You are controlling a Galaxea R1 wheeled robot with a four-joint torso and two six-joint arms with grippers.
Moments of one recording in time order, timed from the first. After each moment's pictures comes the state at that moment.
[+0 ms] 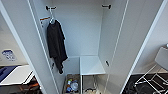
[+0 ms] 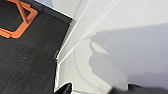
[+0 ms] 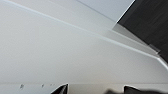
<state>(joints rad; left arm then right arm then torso) 0.65 2.26 -1.97 -0.05 0.26 -0.54 -0.73 2.31 -1.77 -0.53 0.19 1.33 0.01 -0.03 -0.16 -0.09</state>
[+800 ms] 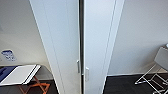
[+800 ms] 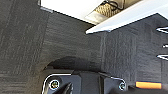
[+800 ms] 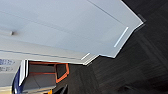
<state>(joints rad) 1.04 2.40 -1.94 0.08 0.16 -0.50 -1.02 2.47 -1.96 -0.80 0.26 1.33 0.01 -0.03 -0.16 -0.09</state>
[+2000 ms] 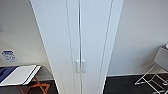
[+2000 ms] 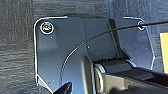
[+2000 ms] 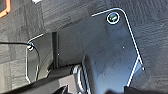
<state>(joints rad) 1.44 3.02 -2.72 0.46 -0.05 -0.48 -1.47 3.04 -2.86 -1.13 0.22 1.23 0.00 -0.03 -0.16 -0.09</state>
